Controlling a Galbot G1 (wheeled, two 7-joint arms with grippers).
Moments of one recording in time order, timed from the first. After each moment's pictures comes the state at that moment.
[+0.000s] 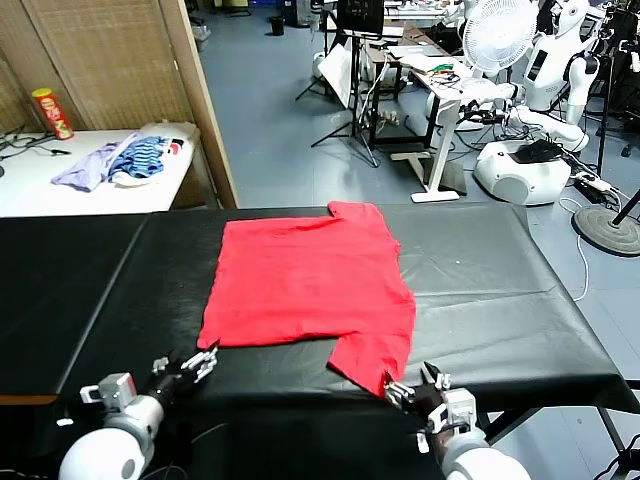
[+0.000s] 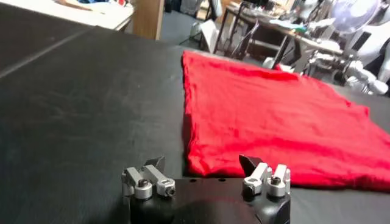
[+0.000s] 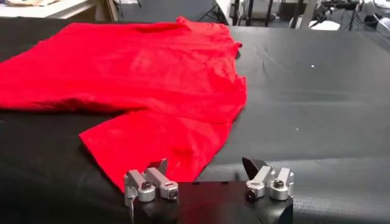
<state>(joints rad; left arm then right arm) 1.54 -1.19 -0.66 -2.05 -0.66 0.48 -0.06 -1.56 1.35 0.37 2.19 0.15 -0.67 0.11</state>
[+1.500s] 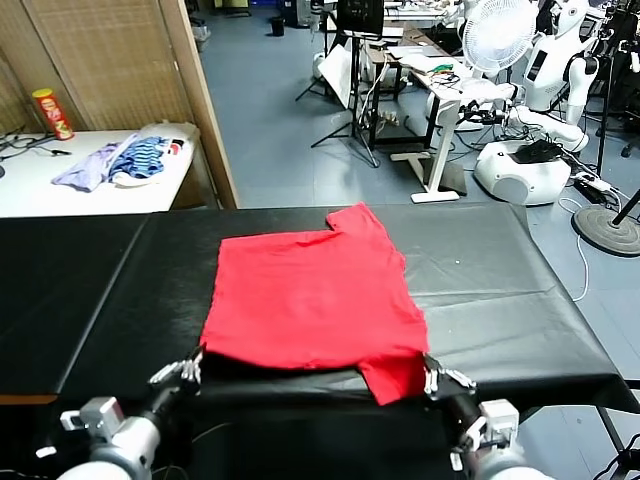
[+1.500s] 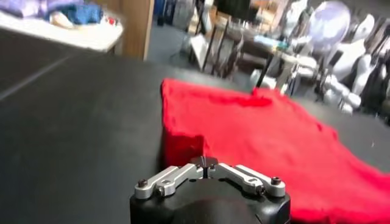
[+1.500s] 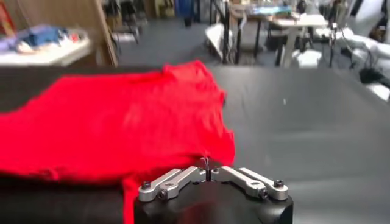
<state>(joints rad) 1.62 -1.25 -0.67 -2.24 -0.65 0.42 -0.10 -1.37 1.25 0.44 2.08 0.33 -0.43 0.09</state>
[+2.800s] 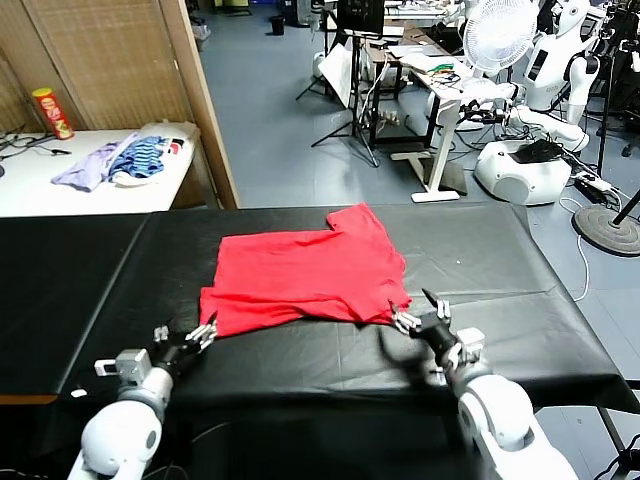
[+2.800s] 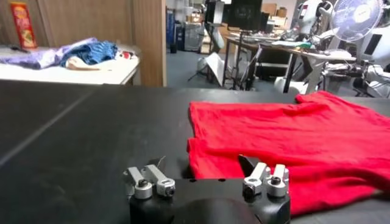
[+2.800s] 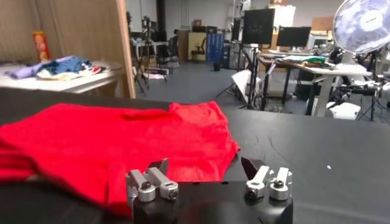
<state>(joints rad) 1.41 -1.22 -0.60 -1.97 -0.54 0.42 -0.09 -1.33 1.18 0.39 1.92 0.25 -0.34 -0.05</state>
